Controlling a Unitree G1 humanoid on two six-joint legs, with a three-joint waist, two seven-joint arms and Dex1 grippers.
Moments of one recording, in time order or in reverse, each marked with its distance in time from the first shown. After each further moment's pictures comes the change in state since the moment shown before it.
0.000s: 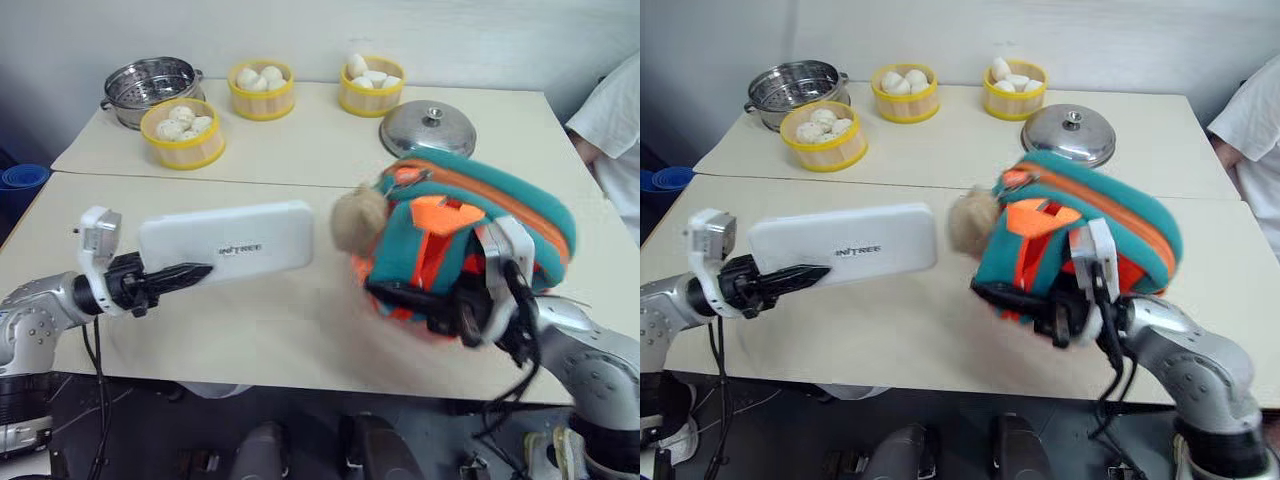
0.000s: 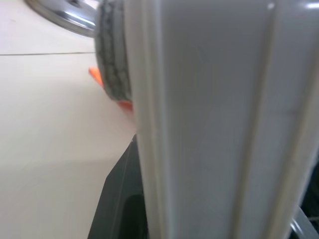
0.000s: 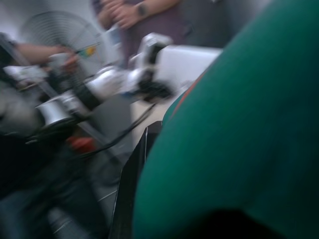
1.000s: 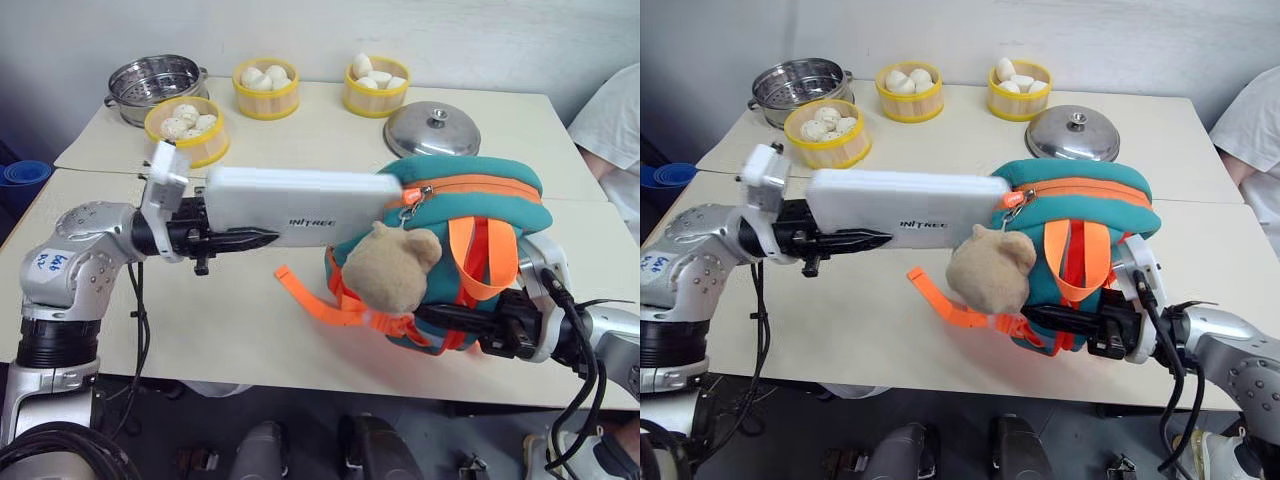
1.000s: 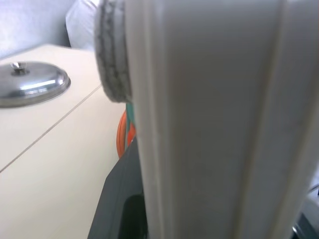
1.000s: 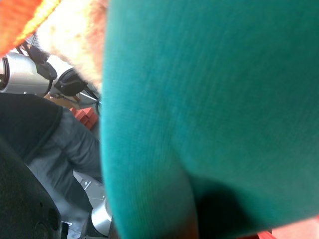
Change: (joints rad) left arm -0.398 -0.098 -0.390 -0.101 0.247 -0.260 0.031; right arm 0.086 -0.112 -0.099 0.132 -0.083 0.047 0.096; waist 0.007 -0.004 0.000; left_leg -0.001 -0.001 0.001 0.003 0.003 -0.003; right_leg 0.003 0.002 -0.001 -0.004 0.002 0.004
